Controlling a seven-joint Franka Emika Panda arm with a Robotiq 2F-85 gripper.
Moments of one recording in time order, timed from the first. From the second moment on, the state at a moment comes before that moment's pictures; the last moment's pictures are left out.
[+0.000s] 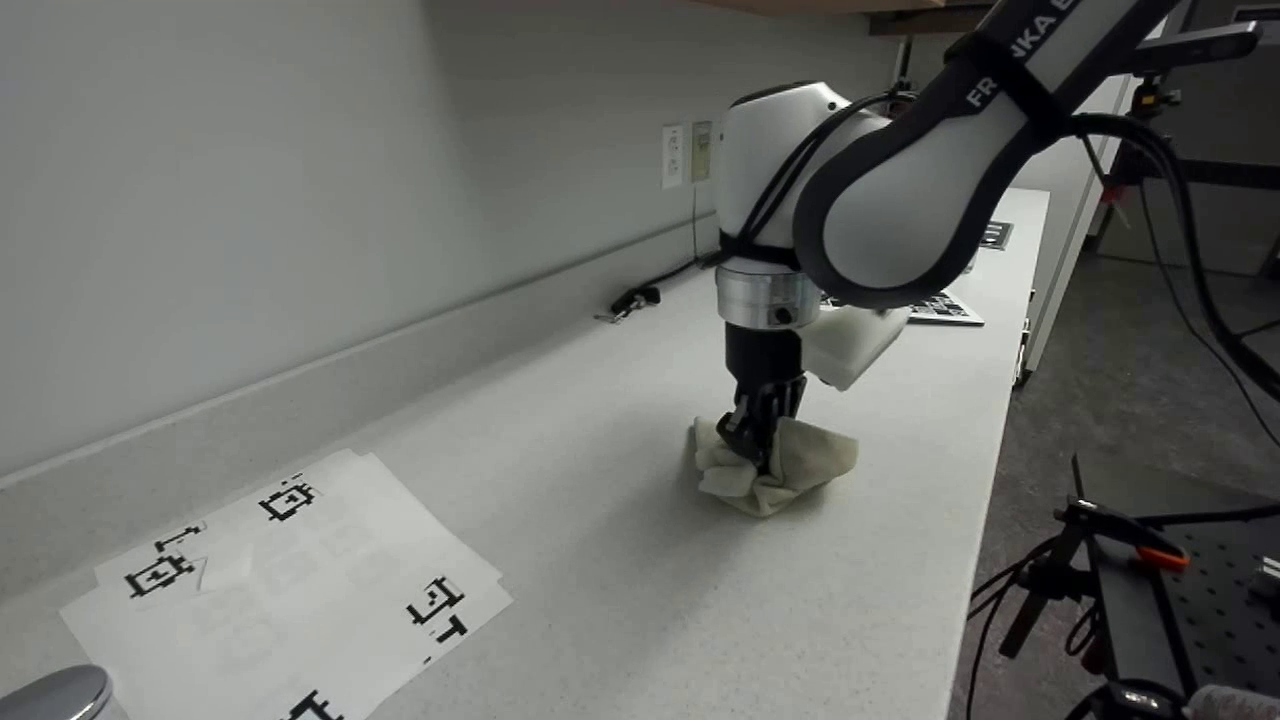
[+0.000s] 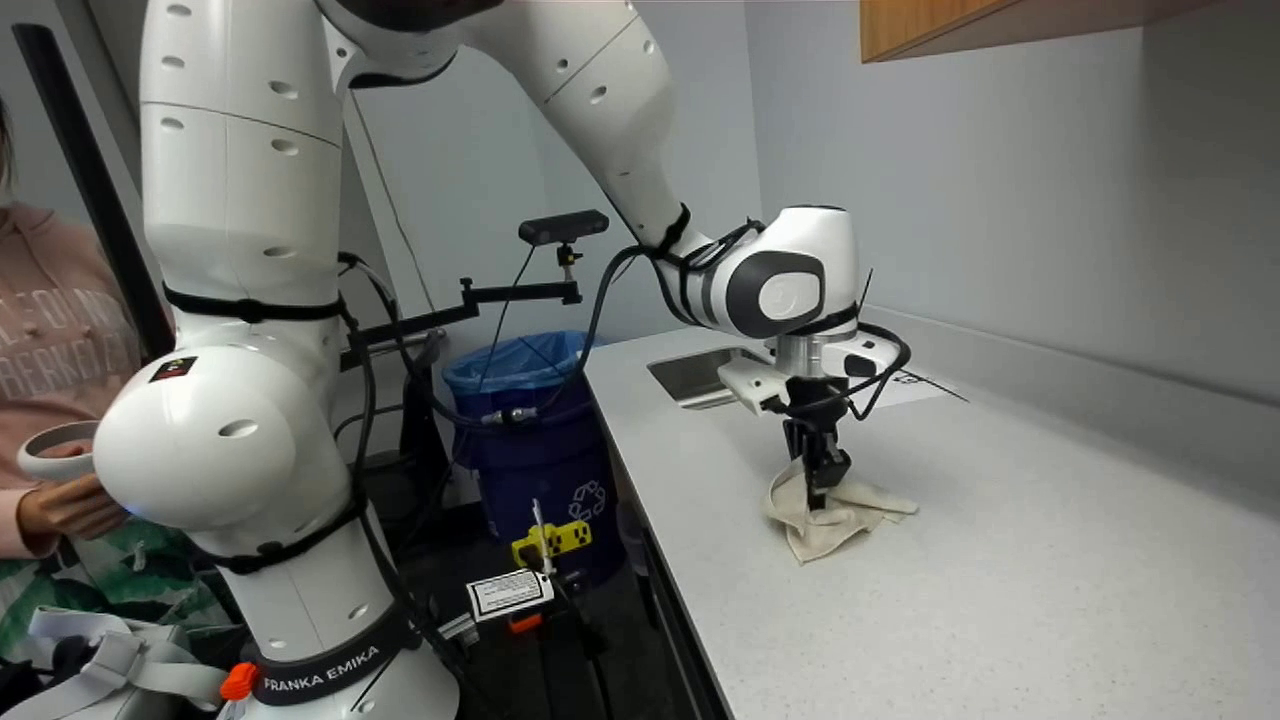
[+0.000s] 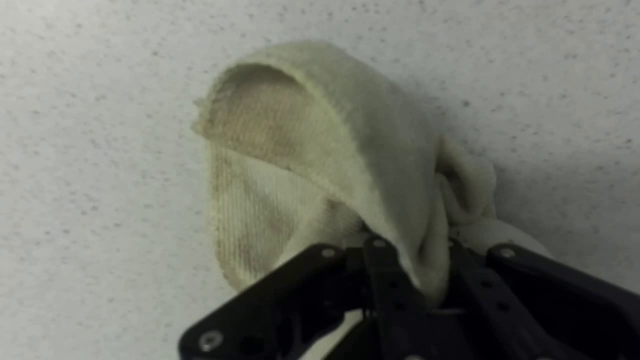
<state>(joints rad) 0.11 0.32 -0.01 -2.26 -0.01 2.52 0.28</state>
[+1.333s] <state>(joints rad) 0.15 0.26 0.05 -2.32 -0.01 2.62 0.34</state>
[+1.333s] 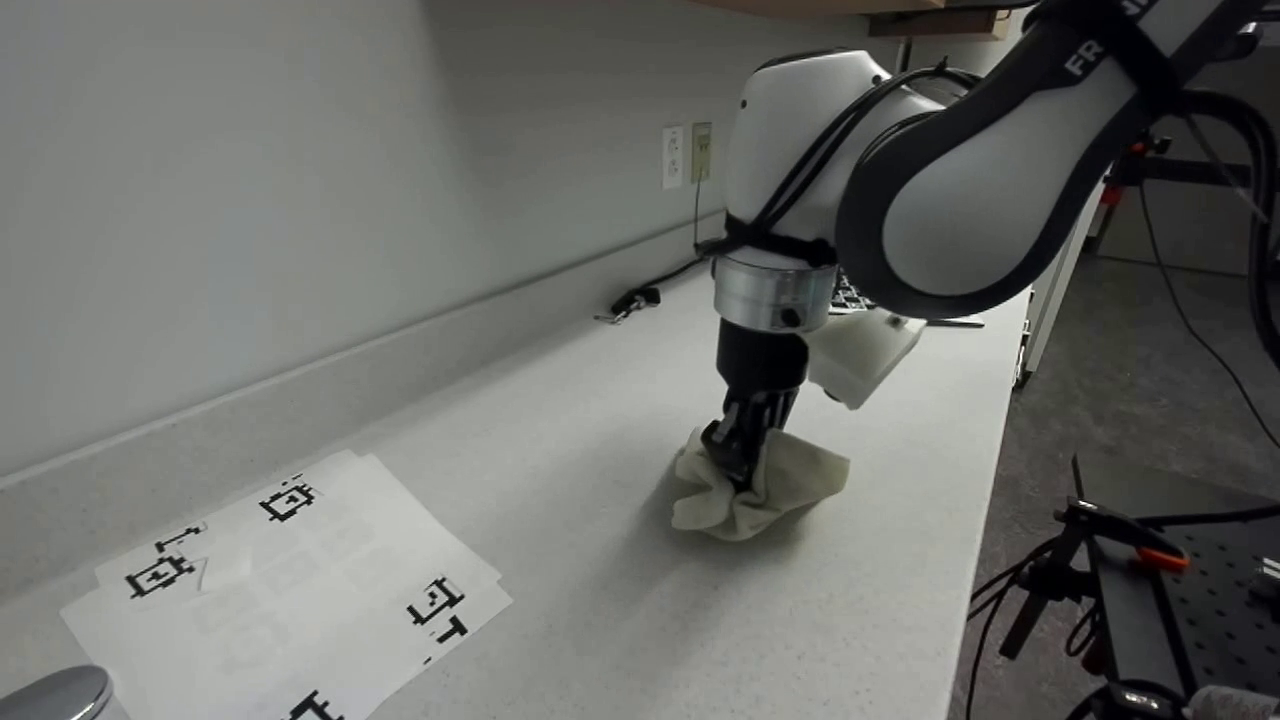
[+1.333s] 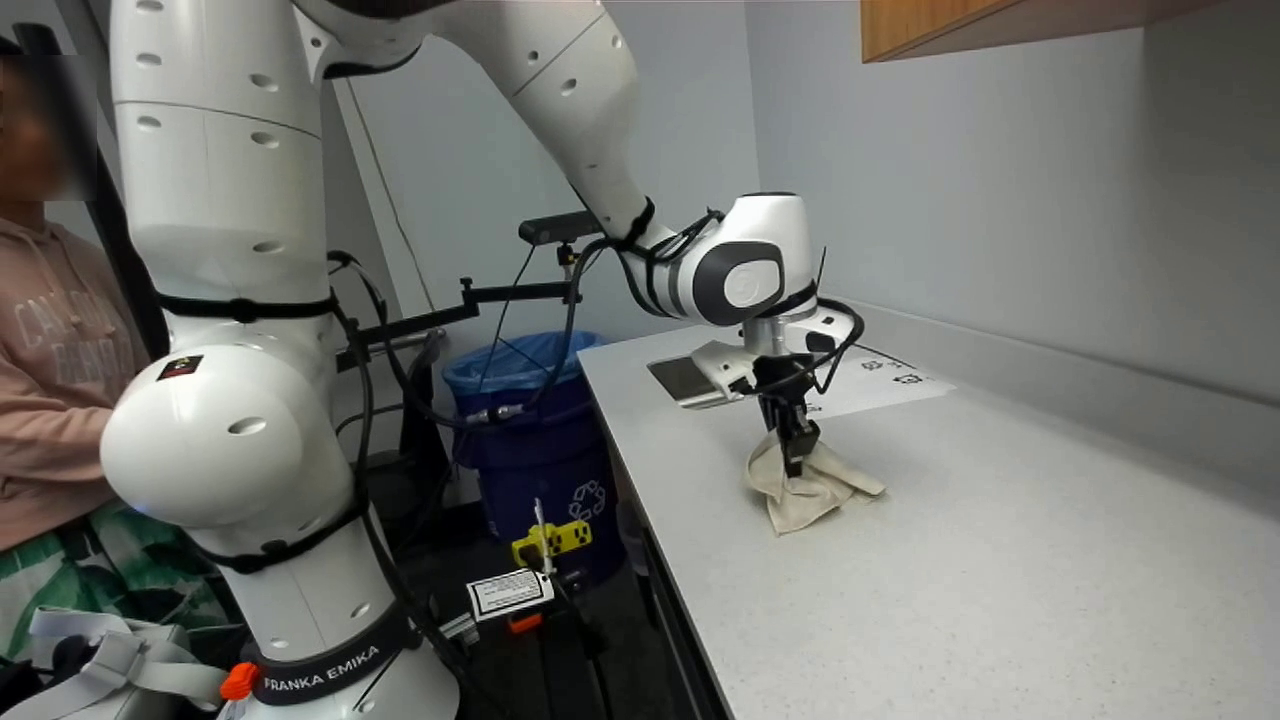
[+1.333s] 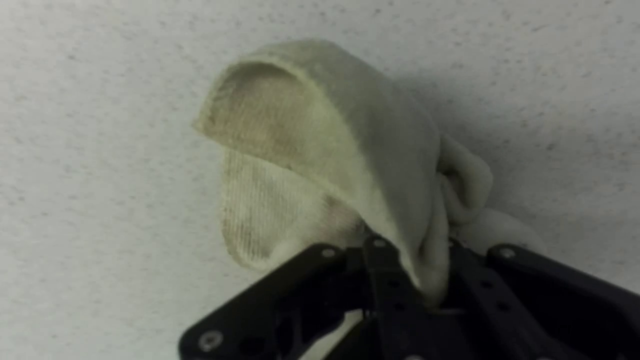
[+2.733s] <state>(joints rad) 0.08 0.23 -0.08 -2.43 -0.01 2.66 0.32</state>
